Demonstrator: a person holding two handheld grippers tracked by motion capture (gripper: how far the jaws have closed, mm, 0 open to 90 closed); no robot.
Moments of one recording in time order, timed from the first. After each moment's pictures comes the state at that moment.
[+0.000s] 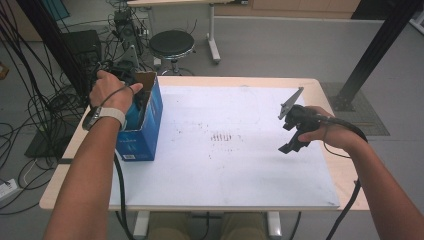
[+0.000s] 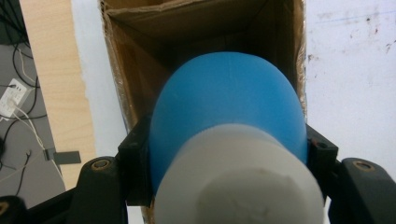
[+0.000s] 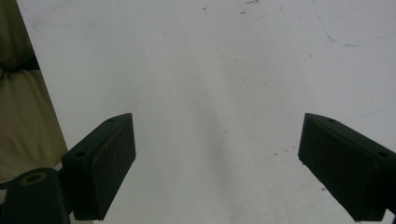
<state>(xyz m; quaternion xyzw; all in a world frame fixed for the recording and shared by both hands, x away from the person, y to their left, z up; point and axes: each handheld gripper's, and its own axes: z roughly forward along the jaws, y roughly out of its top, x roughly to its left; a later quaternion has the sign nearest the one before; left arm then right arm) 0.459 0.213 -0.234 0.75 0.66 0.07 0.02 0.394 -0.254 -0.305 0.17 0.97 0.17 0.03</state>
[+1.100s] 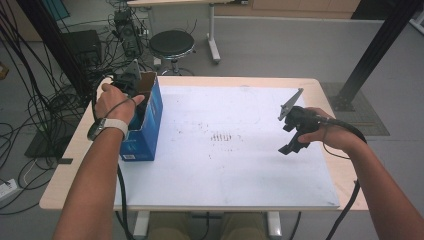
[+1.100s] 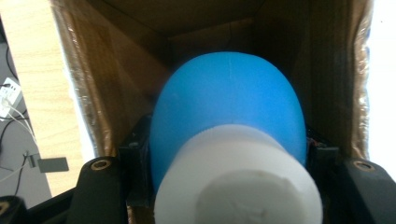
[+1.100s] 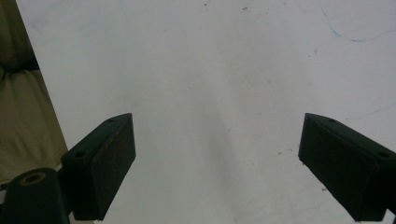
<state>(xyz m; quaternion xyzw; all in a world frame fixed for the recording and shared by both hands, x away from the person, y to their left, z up) 0.458 0.217 -0.271 0.75 0.66 0.07 0.01 0.394 -0.256 -0.310 0.18 0.97 0.17 0.03</state>
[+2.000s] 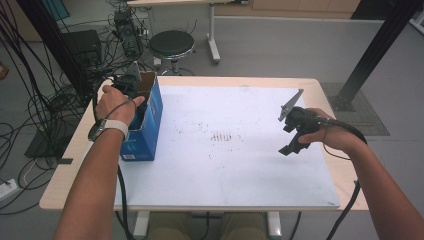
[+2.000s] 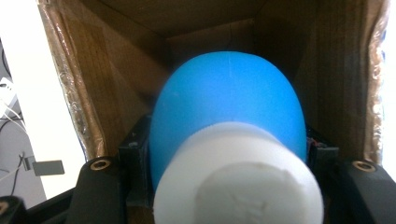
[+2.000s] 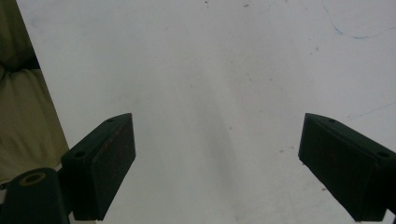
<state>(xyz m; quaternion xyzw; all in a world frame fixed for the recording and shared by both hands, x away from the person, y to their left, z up) 0.460 0.219 -0.274 0.75 0.66 0.06 0.01 0.393 -0.256 -0.310 0.18 0.97 0.17 0.03</state>
